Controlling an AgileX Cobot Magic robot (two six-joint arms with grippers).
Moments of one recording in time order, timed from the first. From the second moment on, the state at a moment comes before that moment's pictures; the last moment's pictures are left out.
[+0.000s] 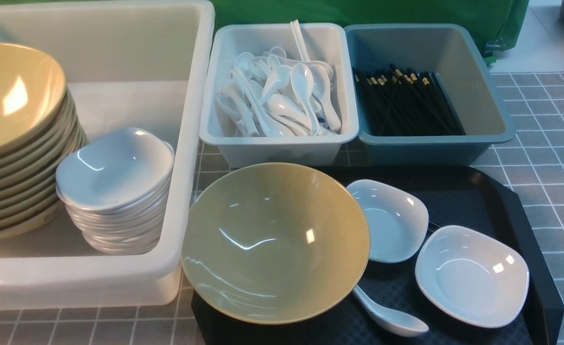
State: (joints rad) right arm 0.06 -0.01 0.03 0.09 -0.58 0.22; left arm 0.02 -0.01 0.03 -0.18 -0.67 -0.15
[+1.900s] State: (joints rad) right arm 0.06 0.53 -0.41 0.18 0.55 -0.28; left arm -0.71 1.93 -1.38 -0.54 0.78 0.41
